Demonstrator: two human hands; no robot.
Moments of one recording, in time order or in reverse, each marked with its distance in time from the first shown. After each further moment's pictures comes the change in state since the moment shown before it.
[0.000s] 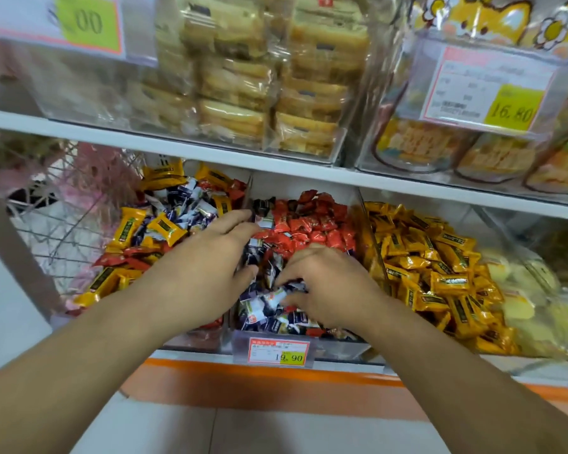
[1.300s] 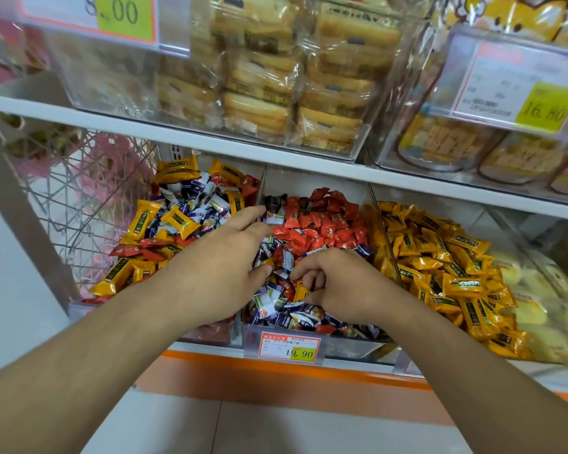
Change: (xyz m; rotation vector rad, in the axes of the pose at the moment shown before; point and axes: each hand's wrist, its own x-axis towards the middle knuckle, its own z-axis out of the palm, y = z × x) left_hand -0.002 0.001 0.003 -0.031 0.008 0.020; right_hand -0.001 0.006 0.001 0.365 -0.138 0.203
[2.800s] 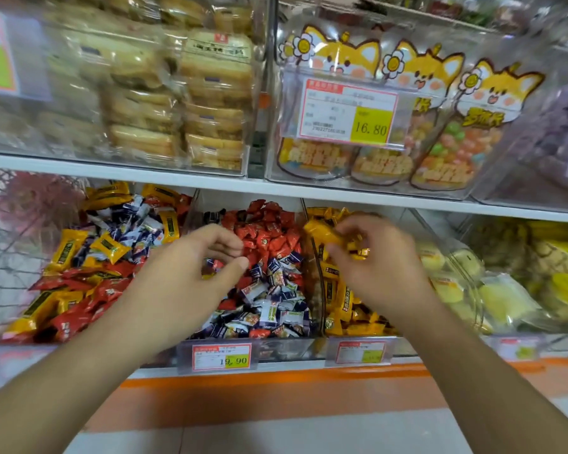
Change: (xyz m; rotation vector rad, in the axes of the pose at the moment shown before) left_hand -0.007 0.062 -0.002 -0.450 0.199 -0.031; right_hand -0.093 0.043 -0.070 0.033 0.718 0.094
